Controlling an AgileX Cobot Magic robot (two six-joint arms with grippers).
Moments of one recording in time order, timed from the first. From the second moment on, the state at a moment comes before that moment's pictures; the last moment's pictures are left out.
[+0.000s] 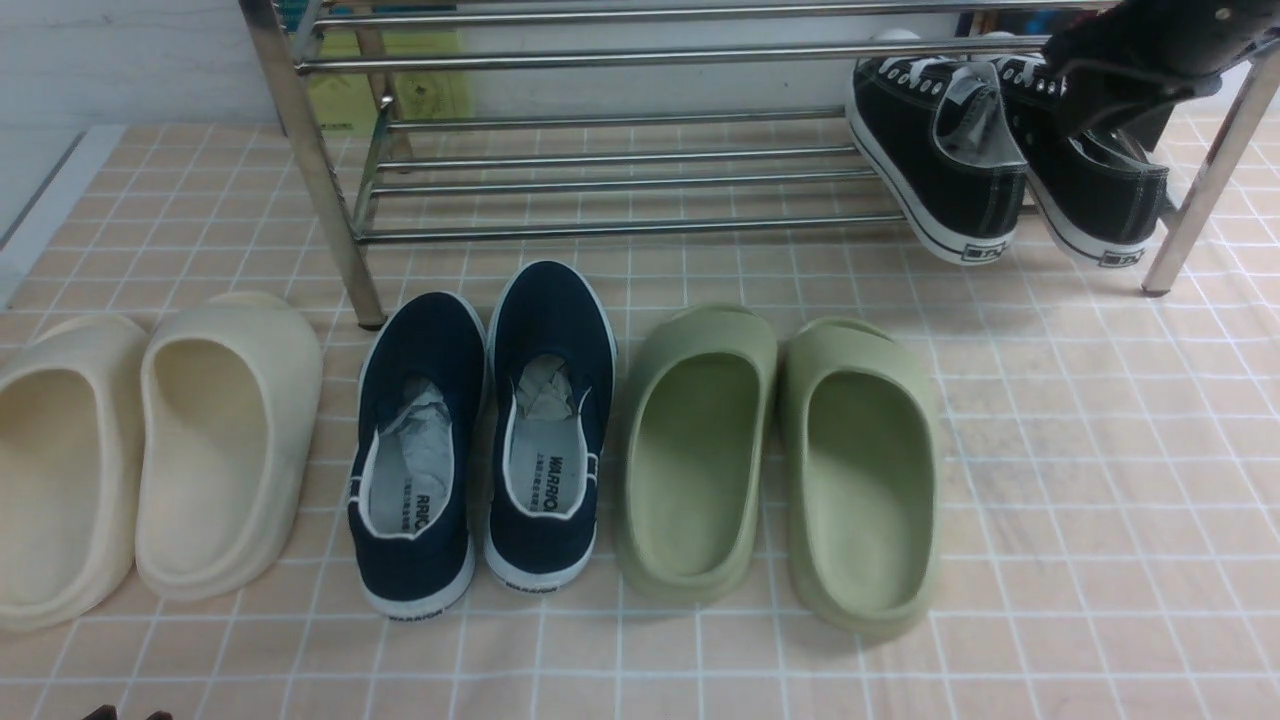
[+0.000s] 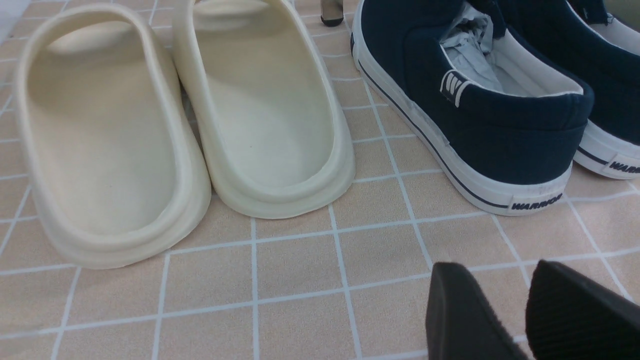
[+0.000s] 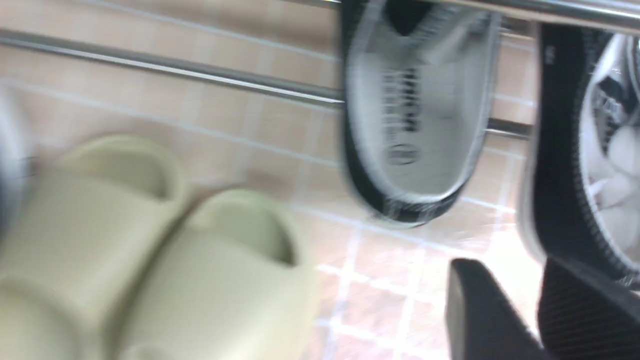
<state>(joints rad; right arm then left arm) 0.04 1.97 -2.13 0.27 1.23 -0.18 -0.11 -0.01 0.02 -0.10 0.39 0.15</state>
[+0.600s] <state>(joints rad) 0.08 1.18 -1.36 0.09 1.12 -0.23 -0.11 -0.01 0.02 -0.10 0.39 0.15</state>
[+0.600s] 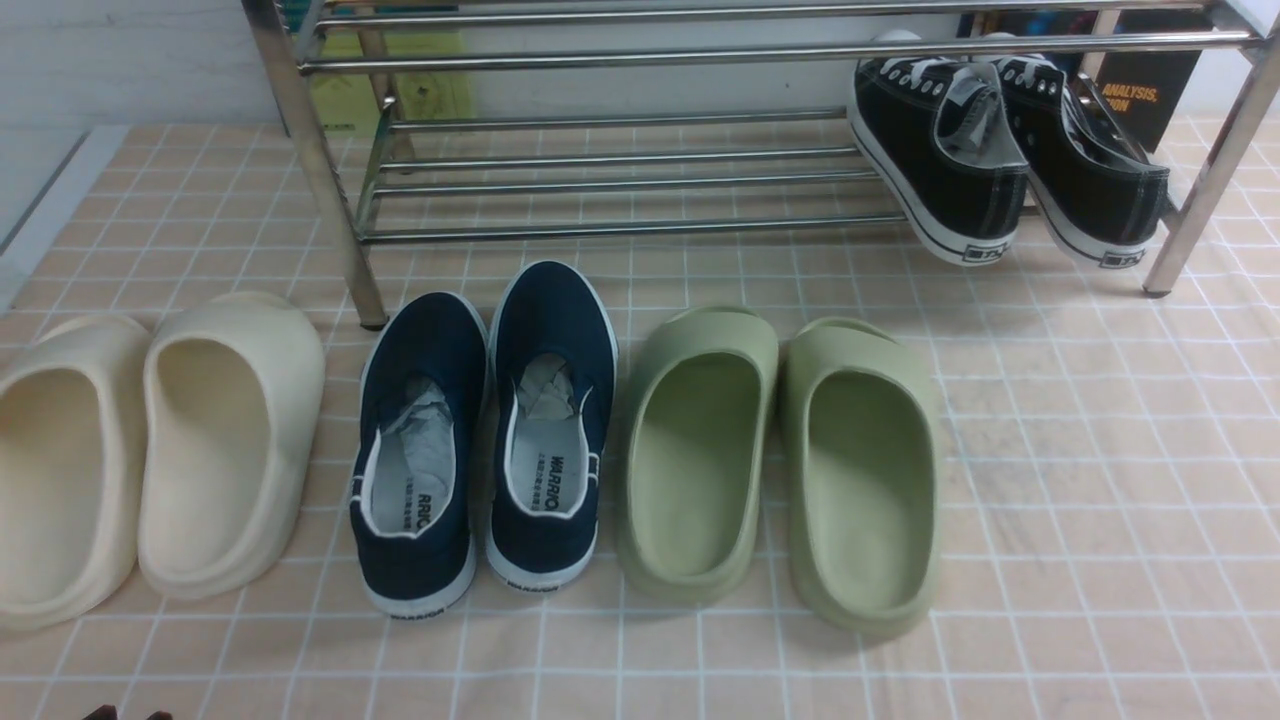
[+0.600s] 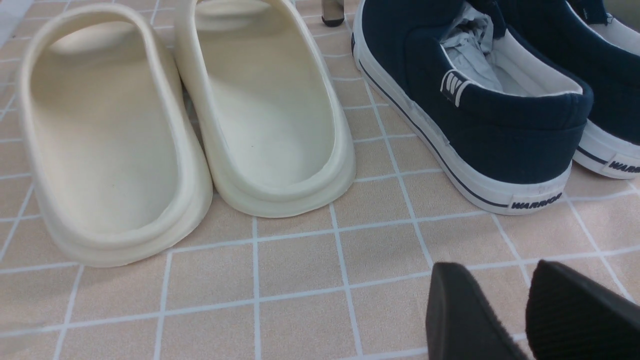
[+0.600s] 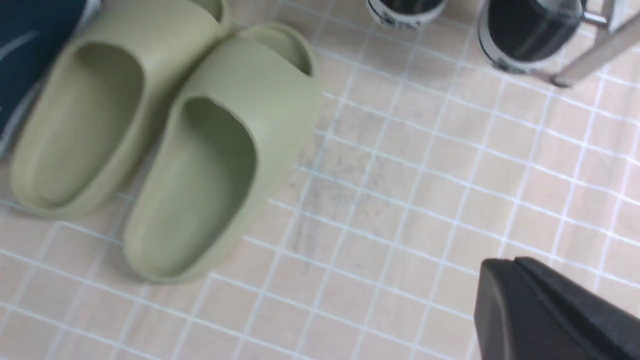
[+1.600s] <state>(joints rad) 0.08 0.52 0.02 0.05 -0.72 -0.22 -0.11 -0.01 0.02 -0.10 0.39 0.15</state>
